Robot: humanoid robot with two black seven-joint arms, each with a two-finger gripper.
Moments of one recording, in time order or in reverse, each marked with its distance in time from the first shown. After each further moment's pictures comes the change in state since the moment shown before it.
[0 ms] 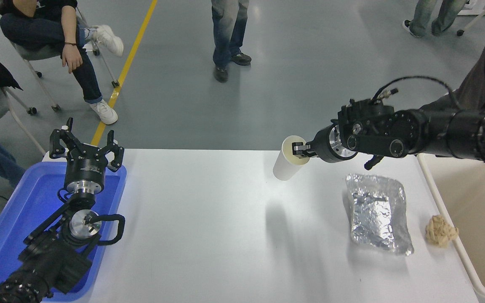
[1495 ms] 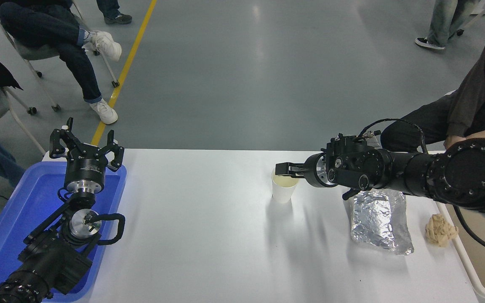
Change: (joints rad) left arm -0.001 0.000 0.000 0.000 -0.001 0.000 -0.001; right arm -0.600 0.229 0.127 -0.461 0.026 -0.219 0.025
